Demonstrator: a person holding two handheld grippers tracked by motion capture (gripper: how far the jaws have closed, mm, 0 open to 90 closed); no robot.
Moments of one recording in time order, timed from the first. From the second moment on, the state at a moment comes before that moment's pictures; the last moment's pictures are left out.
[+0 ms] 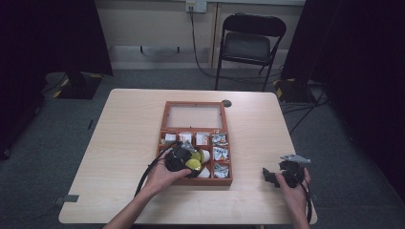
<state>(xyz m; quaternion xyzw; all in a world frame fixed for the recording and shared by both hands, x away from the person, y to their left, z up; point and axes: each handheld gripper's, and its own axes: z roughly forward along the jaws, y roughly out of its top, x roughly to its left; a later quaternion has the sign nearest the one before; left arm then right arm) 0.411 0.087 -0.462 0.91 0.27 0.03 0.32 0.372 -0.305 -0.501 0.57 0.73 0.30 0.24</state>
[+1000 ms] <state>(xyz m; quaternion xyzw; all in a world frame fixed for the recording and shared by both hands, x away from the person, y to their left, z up) 0.410 0.092 -0.457 0.90 0.27 0.03 0.35 0.372 -0.305 -0.501 0.57 0.73 0.30 0.24</state>
